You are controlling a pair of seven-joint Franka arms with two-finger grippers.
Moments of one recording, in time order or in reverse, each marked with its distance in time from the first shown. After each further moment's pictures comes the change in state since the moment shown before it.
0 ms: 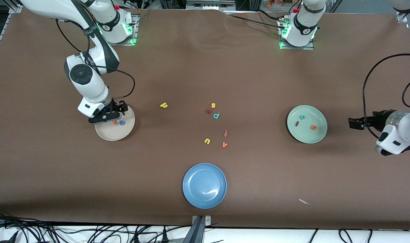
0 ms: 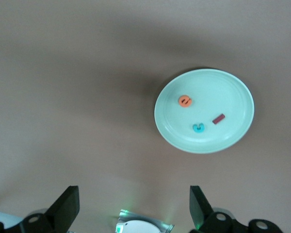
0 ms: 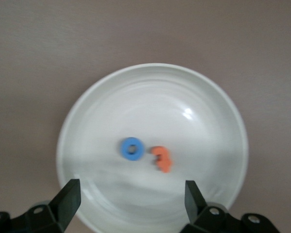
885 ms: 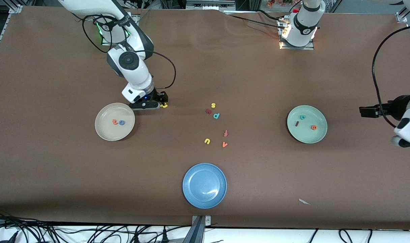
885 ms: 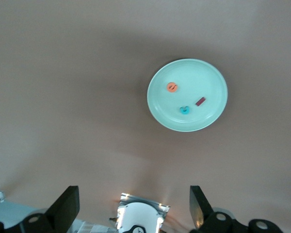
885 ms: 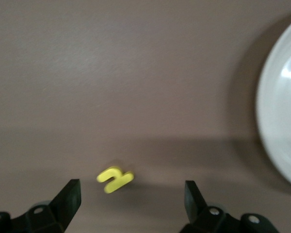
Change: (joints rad) left arm -0.449 -0.154 0.694 0.235 -0.388 -0.091 0.186; right arm 0.298 0.057 0.024 -0.002 0.034 0.078 0.506
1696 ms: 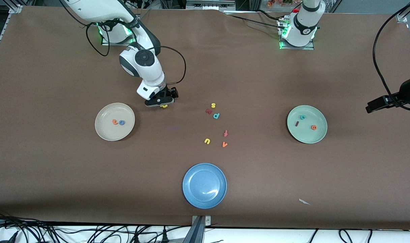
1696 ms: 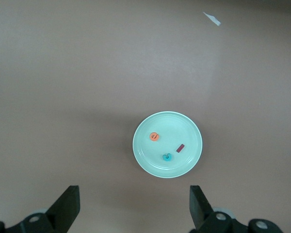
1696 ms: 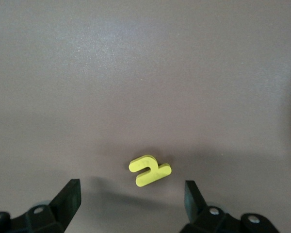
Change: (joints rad) left arm -0.075 -0.402 0.145 -0.560 -0.092 0.506 0.116; right arm 0.060 0.080 -0.012 0.001 -0.161 0.070 0.041
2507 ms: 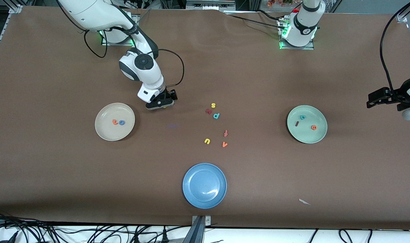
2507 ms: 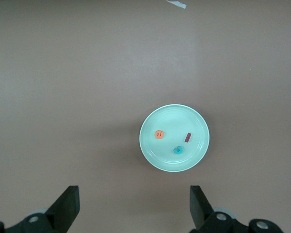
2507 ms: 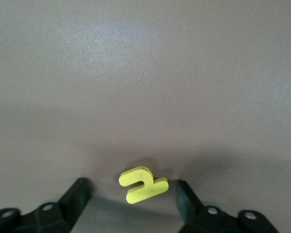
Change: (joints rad) left arm 0.001 -0.005 0.006 -0.015 0.000 0.017 0.285; right arm 0.001 0.055 -0.032 0.002 -0.072 0.071 0.000
